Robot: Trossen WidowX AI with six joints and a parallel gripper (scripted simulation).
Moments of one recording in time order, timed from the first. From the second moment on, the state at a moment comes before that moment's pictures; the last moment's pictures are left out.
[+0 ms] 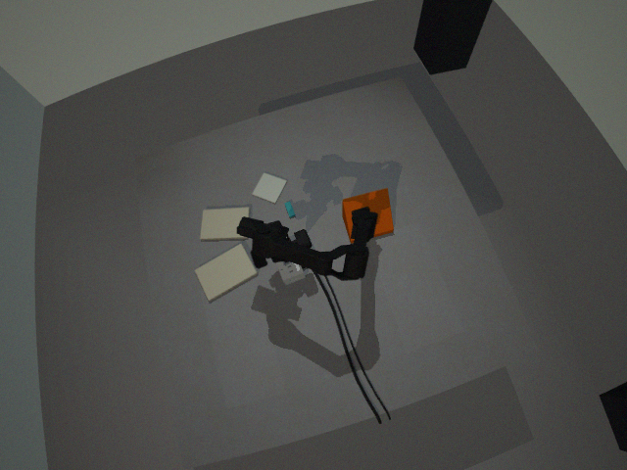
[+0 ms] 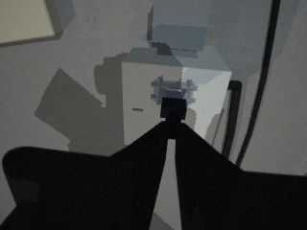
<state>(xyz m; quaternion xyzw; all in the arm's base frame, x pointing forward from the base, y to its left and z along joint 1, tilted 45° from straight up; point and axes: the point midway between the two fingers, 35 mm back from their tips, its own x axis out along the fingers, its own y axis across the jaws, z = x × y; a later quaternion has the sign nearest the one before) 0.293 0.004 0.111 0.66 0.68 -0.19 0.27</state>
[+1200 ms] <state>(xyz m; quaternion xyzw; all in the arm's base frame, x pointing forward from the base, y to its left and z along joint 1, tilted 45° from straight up) 0.293 0.007 0.108 0.66 0.68 -0.19 0.27</state>
